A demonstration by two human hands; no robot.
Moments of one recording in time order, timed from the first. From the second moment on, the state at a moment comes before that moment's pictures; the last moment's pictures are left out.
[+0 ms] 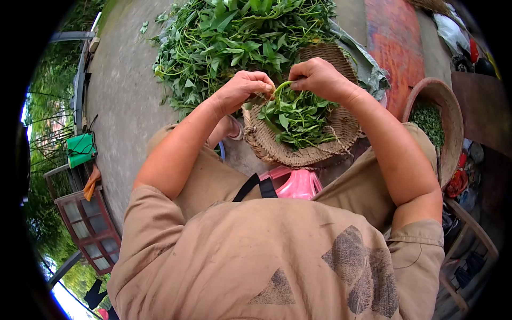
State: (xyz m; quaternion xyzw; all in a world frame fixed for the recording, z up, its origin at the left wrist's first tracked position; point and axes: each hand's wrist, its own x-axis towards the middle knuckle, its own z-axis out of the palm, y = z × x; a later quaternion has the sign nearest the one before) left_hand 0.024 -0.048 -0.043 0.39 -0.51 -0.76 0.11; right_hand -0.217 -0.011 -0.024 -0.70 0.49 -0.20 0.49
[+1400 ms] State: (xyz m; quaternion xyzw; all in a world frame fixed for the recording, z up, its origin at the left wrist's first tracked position) left_hand 0.032 -0.065 -0.034 0.50 -0.56 -0.59 0.30; right_hand -0.222 -0.008 -0.006 -0.46 0.59 -0.26 0.61
